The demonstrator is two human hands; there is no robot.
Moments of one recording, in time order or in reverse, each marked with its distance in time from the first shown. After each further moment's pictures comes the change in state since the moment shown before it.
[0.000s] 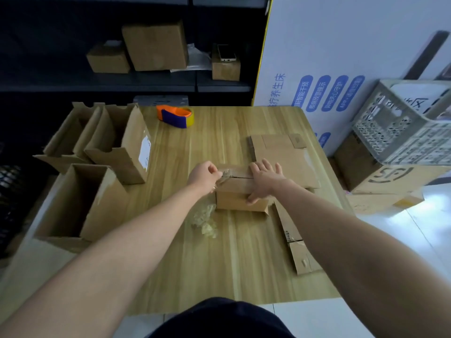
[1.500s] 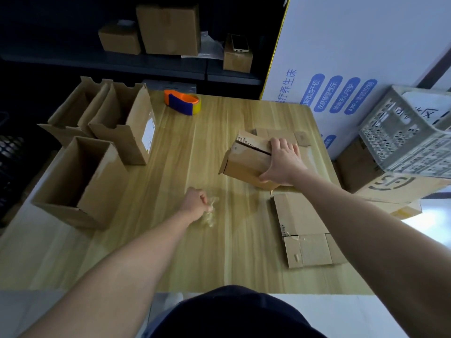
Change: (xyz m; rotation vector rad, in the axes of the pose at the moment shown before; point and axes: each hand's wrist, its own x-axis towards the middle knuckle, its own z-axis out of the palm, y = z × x) left_hand -0.041 -0.093 0.042 0.124 -0.041 -0.115; right_hand -0.022 0.026 -0.021 0.100 0.349 -0.007
